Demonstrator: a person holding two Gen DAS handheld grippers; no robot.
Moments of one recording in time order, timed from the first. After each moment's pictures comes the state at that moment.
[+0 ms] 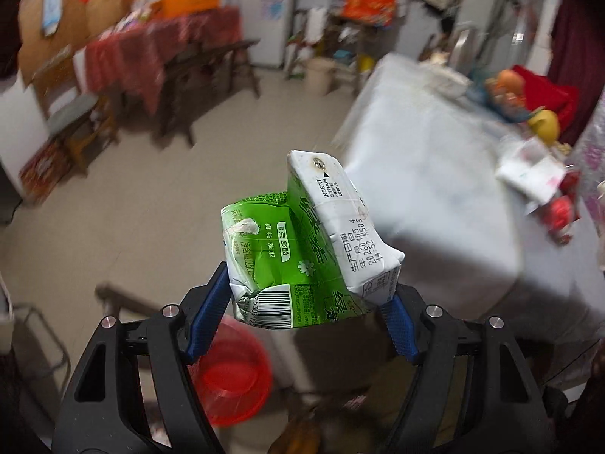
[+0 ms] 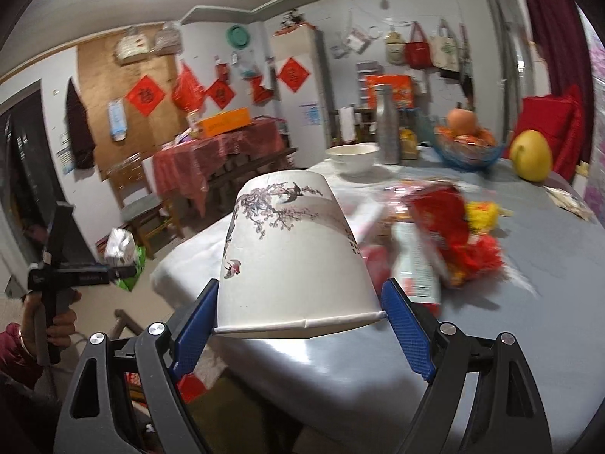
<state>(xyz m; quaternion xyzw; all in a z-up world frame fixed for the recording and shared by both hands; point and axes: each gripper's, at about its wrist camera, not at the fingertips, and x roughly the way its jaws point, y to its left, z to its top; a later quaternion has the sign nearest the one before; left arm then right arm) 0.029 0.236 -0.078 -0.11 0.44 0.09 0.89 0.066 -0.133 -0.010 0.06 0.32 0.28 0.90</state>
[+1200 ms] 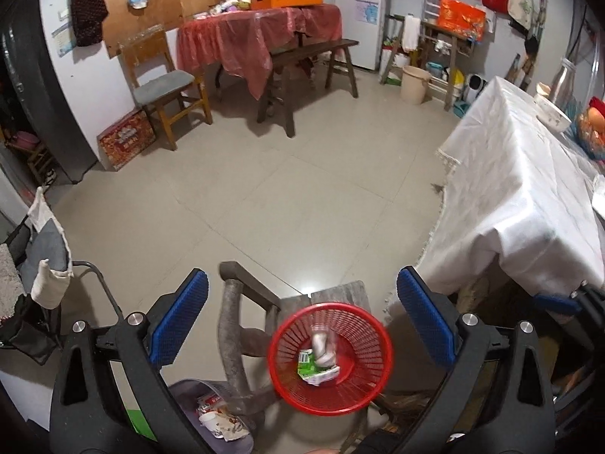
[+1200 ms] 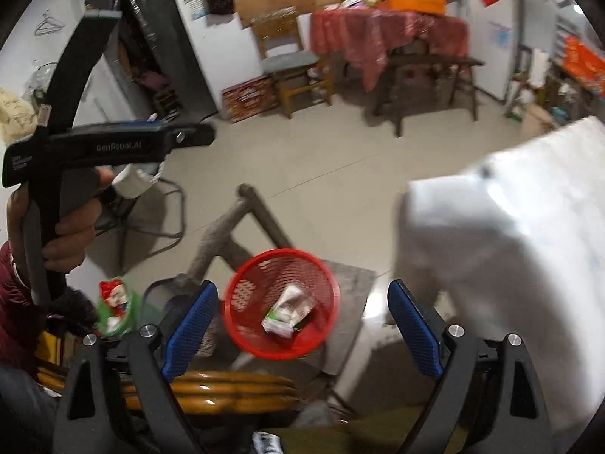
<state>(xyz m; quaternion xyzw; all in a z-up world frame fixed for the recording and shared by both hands) -0.030 0.353 -0.061 -0.10 0.43 0.23 0.87 0.009 0.168 -0.037 -0.09 0.44 0.50 0.74</state>
